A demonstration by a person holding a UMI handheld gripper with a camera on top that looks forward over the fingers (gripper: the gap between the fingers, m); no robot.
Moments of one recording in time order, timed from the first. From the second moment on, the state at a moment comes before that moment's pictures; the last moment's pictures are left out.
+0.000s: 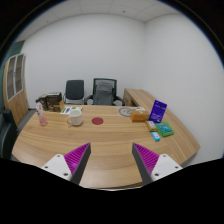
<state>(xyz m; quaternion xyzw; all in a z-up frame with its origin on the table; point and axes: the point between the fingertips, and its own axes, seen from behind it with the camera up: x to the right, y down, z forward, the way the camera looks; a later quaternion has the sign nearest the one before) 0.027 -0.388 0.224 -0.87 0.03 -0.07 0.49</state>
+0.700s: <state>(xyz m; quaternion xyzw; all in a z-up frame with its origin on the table) -0.311 -0.229 0.123 -0.86 -0.03 0.04 0.50</state>
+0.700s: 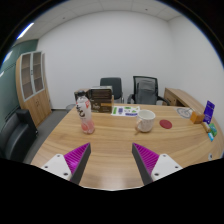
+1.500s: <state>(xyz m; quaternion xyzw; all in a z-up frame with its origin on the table) -0.462 0.002 0.079 -0.82 -0.01 0.05 0.58</state>
